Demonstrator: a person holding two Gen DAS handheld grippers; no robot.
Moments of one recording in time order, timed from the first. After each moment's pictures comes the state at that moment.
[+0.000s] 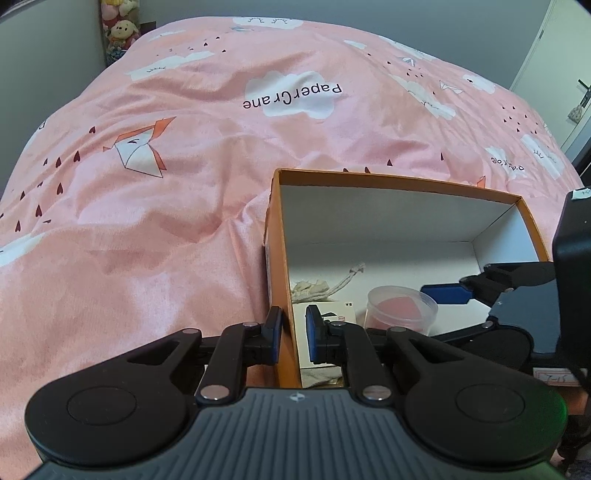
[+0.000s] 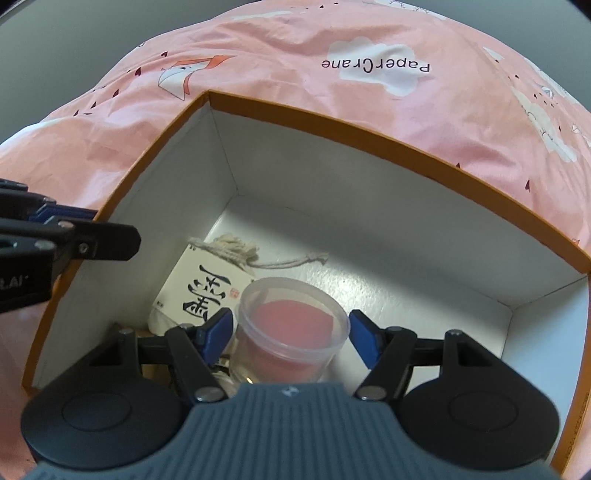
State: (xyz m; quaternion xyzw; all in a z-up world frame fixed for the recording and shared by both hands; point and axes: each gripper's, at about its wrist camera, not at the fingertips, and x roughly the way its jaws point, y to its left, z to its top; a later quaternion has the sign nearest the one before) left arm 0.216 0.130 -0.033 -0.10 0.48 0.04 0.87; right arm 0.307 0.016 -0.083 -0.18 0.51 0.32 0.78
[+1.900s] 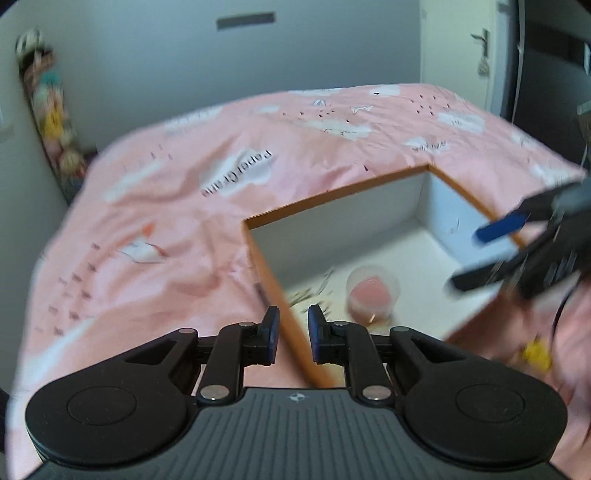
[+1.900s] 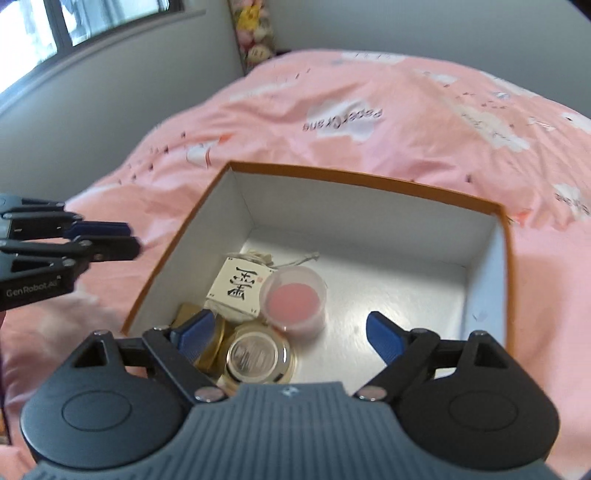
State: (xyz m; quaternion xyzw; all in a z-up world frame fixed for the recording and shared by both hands) left arm 0.103 0.111 0.011 0.10 0.36 -0.05 0.93; right arm 0.229 -0.084 -0.009 -0.06 0.44 0.32 0.83
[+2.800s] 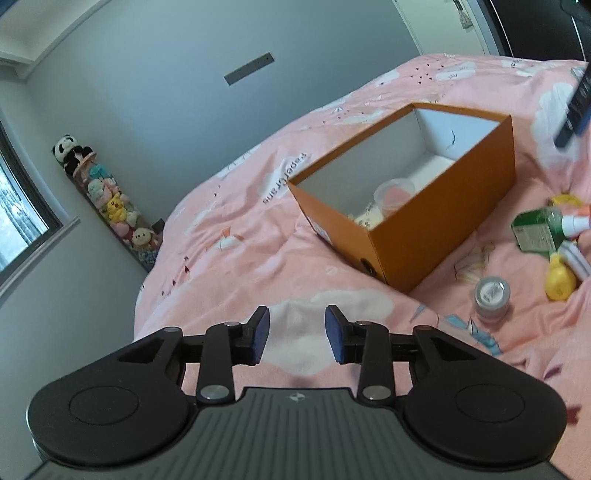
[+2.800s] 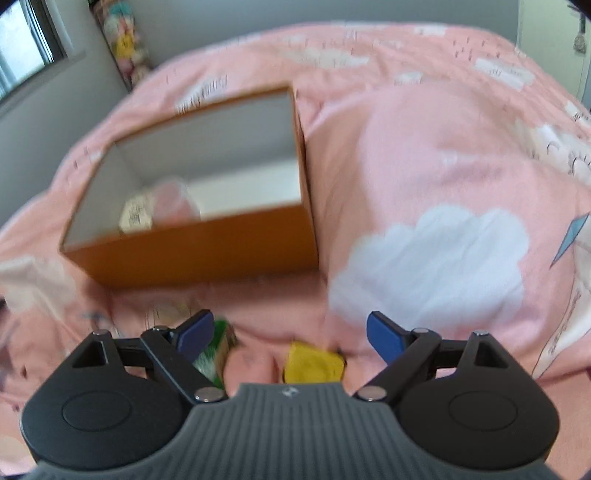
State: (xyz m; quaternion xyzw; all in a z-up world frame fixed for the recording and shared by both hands) left arm -0.036 0.095 -0.033 0.27 0.28 0.03 0.92; right arm 0.136 -0.228 -0.033 0.02 0.50 0.16 0.85
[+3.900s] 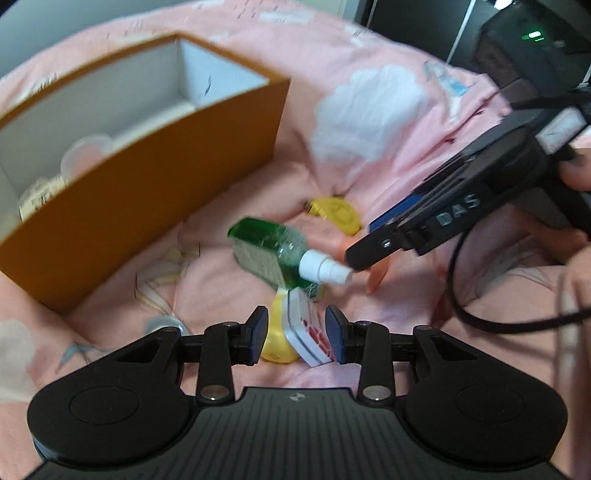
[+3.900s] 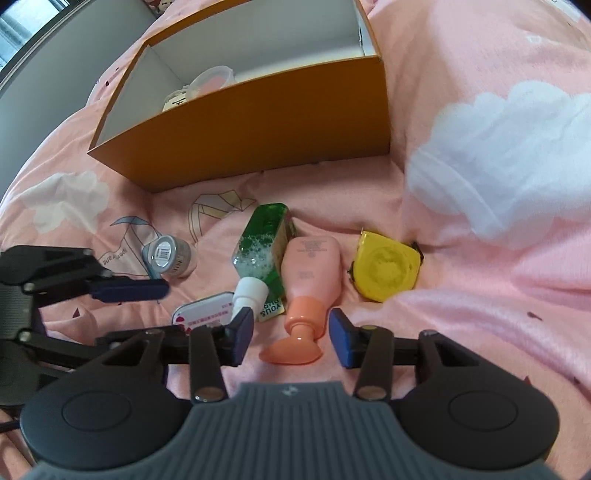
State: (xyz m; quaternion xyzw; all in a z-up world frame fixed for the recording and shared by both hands) left arm 0.050 -0.038 -0.092 0.08 0.49 -0.28 0.82; right arm 0.111 -0.208 -0.072 0.04 0.61 0.23 0.76
